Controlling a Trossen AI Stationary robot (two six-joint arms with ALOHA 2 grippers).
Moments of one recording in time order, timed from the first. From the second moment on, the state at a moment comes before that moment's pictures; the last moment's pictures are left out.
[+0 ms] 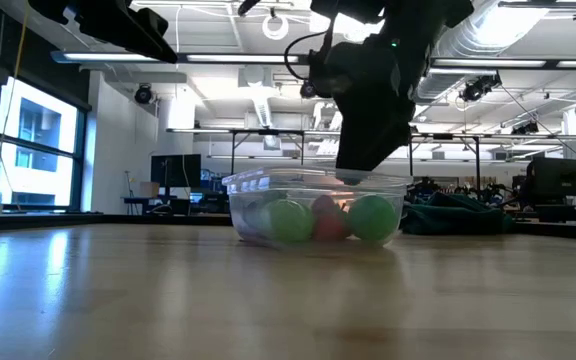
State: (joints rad) left arm 0.13 0.84 0.76 -0.52 -0.03 0.29; right arm 0.16 1.79 1.22 -0.57 0.11 0.55
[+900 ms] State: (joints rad) left arm 0.13 0.84 0.76 -0.52 -0.03 0.29; right arm 0.34 1.79 1.22 -0.48 0.05 0.75
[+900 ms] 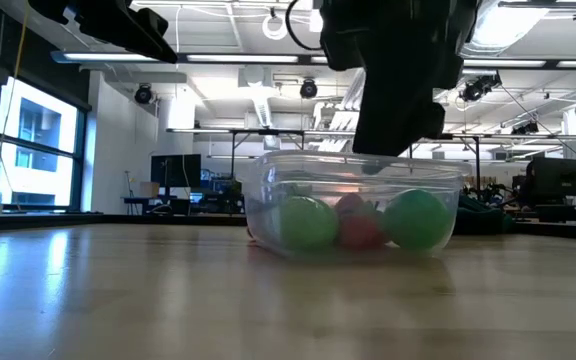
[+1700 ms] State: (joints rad) left arm 0.13 0.84 0.76 -0.52 -0.03 0.29; right arm 0.30 1.76 1.41 -0.53 0.11 0.30
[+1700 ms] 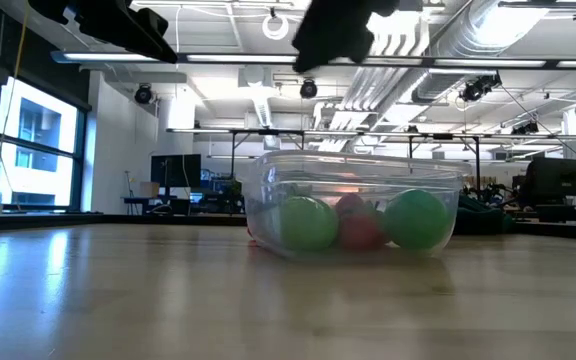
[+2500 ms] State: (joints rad) left arm 0.13 0.84 0.76 -0.52 -0.03 0.29; right arm -0.27 1.74 1.26 -0.40 -0.29 -0.31
